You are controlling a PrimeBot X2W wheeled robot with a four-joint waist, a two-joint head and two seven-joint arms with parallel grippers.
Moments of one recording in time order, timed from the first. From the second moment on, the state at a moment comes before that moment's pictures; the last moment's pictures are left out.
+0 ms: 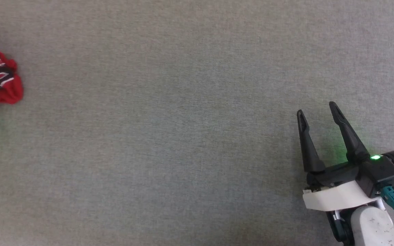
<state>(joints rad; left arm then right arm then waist) -0.89 0.73 -0.27 0.77 -0.91 -0.13 0.73 -0.09 -0.05 0.07 -0.09 0.00 0.13 -0.24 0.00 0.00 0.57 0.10</state>
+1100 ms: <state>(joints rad) -0.95 0.63 -0.63 0.28 -0.83 -0.13 -0.06 -0.06 -0.05 0.06 0.05 0.09 0.13 -0.26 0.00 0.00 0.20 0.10</state>
